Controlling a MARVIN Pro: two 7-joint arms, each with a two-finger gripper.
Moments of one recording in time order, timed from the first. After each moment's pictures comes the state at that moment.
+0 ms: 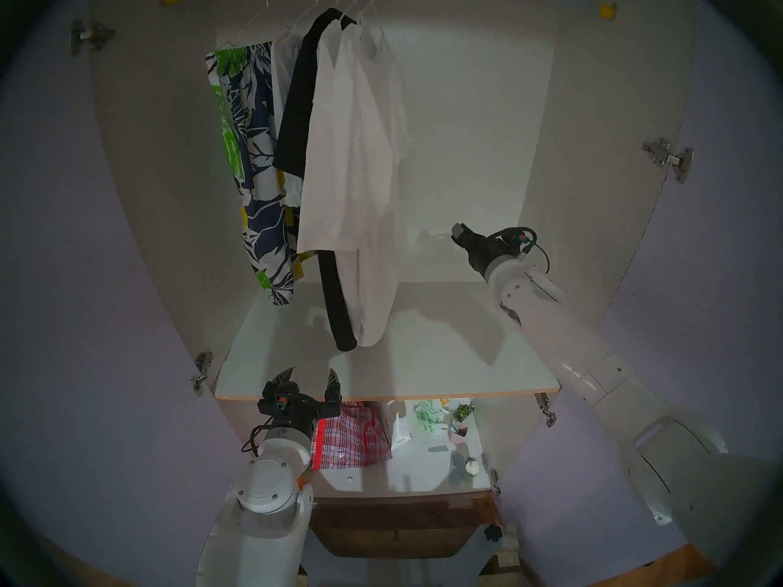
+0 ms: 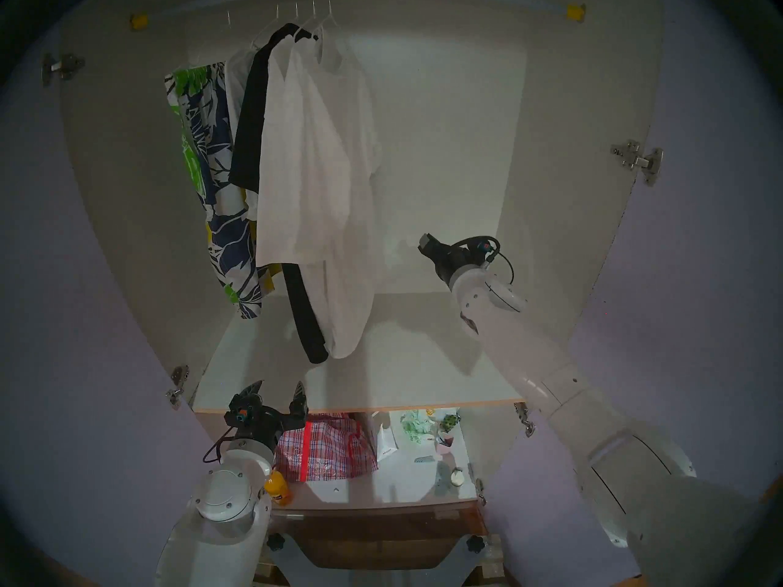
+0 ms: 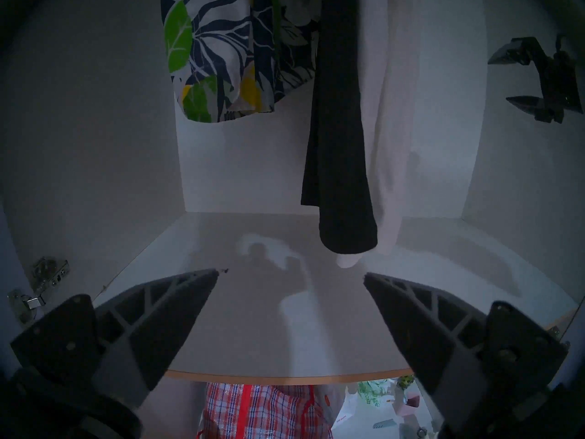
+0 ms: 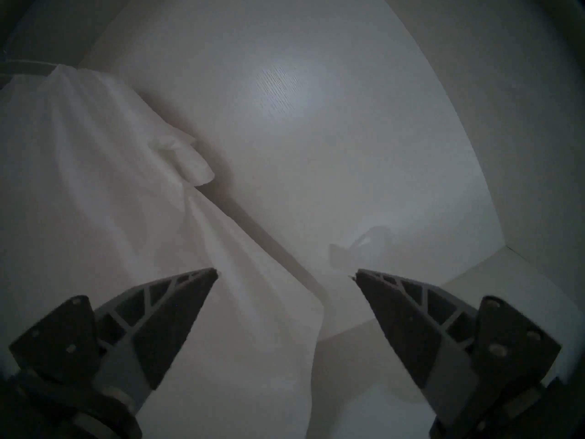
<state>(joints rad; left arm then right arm) 1.92 -1.56 -1.53 -1.77 -0.02 -0.02 0.05 -0.93 -1.14 1.02 -1.23 1.25 0.02 -0.14</state>
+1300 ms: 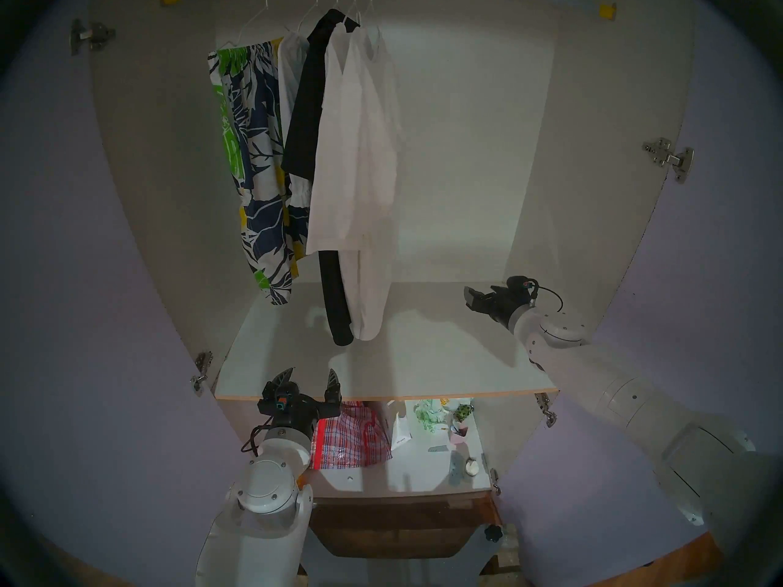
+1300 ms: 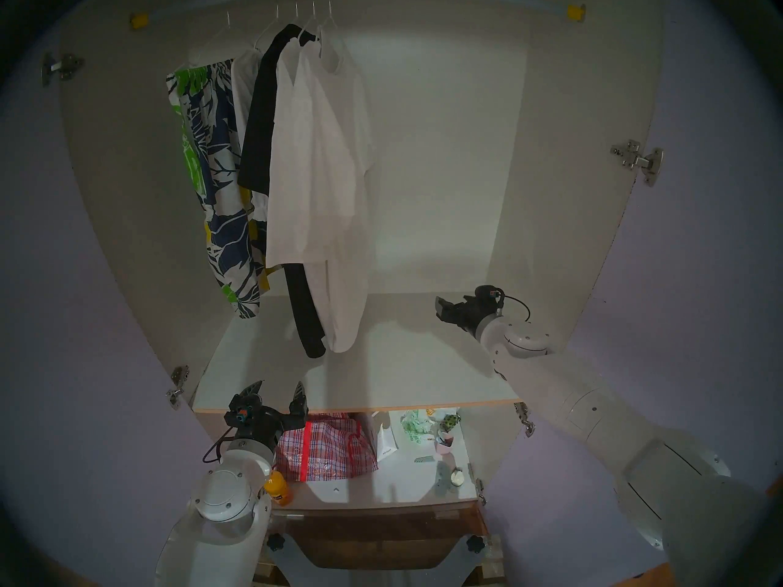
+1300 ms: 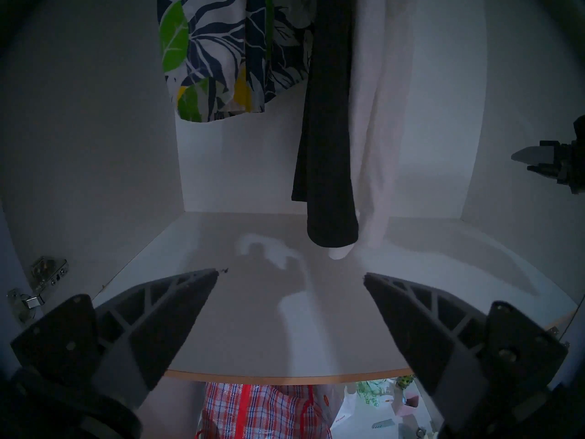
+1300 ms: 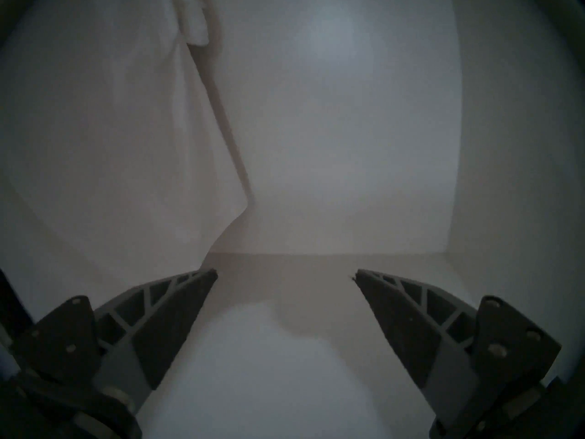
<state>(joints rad) 1.92 -1.55 -1.52 -1.77 -0.02 -0.02 0.05 -0.95 -1.00 0.86 -1.08 0.91 -0.15 -0.08</state>
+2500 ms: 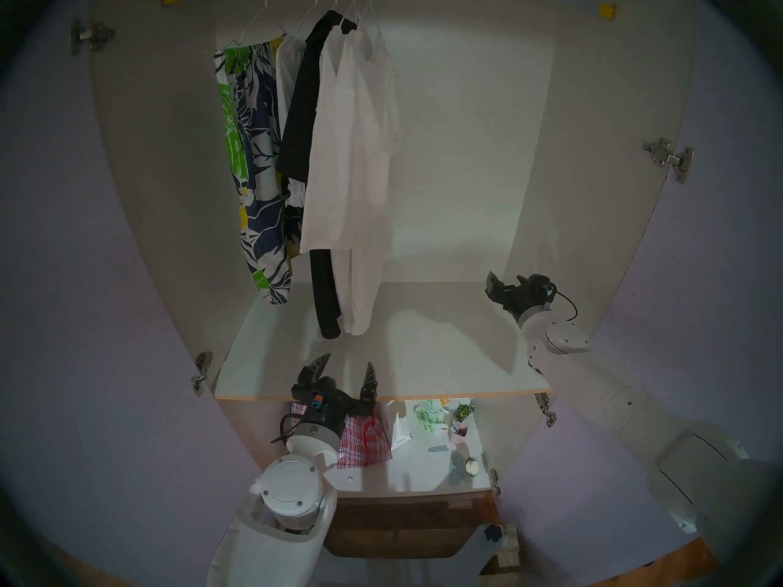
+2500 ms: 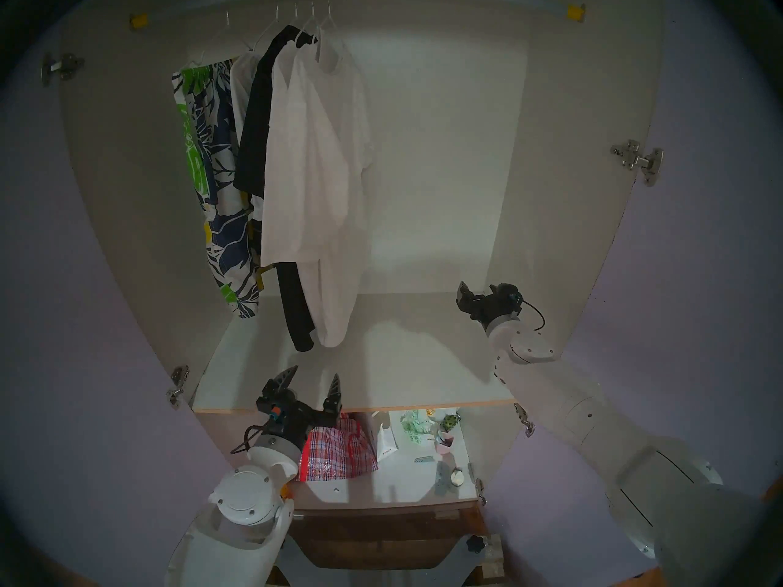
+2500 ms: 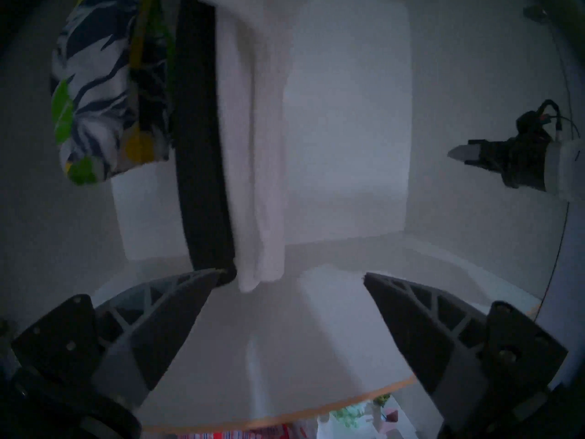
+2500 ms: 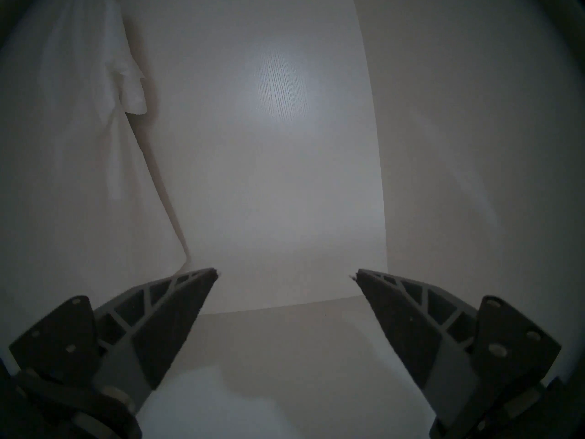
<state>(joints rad) 1.83 -1.50 -1.32 -1.76 0.17 -0.15 0.08 -0.97 -1.02 0.89 -1.04 0.95 -0.25 -0.09</state>
